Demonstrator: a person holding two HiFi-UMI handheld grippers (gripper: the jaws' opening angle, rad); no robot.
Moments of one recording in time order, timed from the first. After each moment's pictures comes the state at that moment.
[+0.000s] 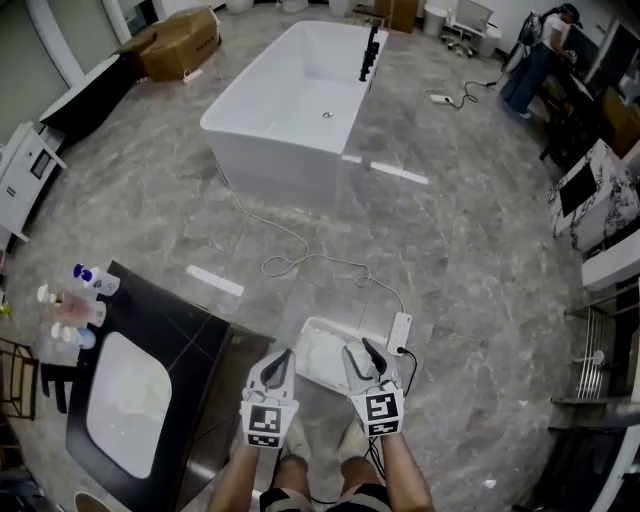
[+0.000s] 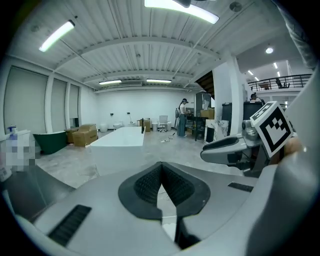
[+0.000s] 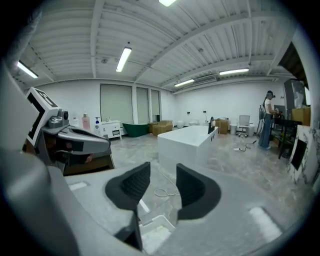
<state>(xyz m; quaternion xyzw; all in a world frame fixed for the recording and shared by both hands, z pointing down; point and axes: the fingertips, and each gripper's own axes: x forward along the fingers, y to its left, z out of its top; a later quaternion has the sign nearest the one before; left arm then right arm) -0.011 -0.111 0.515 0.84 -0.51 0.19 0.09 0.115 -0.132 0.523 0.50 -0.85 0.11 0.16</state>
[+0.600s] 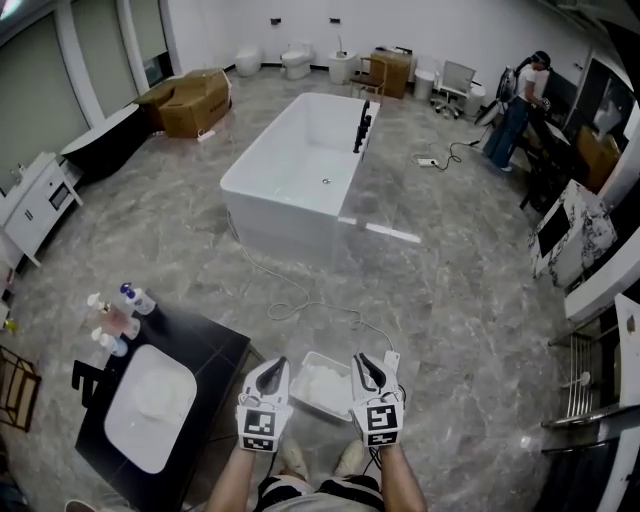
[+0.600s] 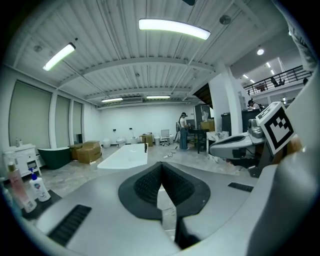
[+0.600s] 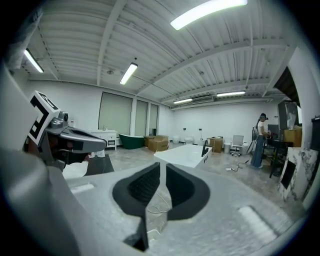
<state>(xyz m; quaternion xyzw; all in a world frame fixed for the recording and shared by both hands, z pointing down) -0.027 -0.049 0.334 0.84 -0.53 0.14 0.03 0.124 -0.063 0.331 0.53 -0.84 0.03 0.12</state>
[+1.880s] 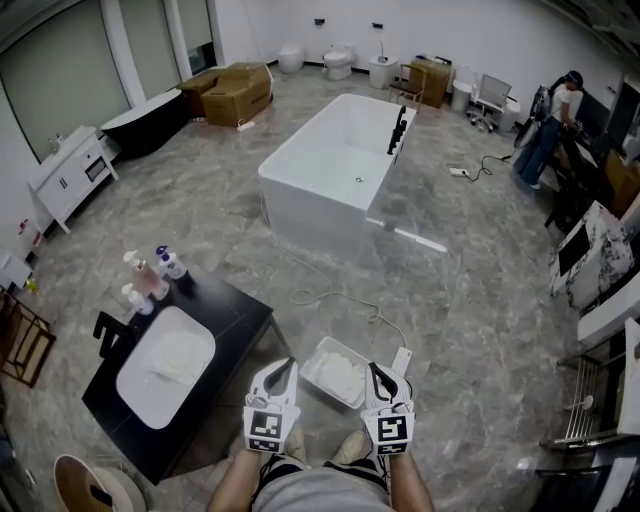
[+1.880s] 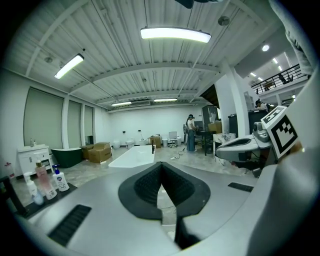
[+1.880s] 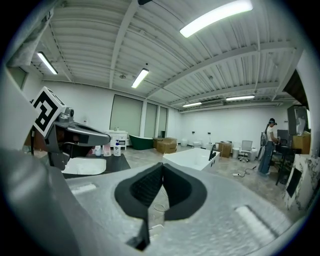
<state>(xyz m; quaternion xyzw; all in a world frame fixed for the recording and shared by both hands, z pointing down) -0.028 0.058 0.302 0.81 -0.57 0.13 0.02 0.131 0.039 0.306 0.49 -0.87 0.00 0.12</state>
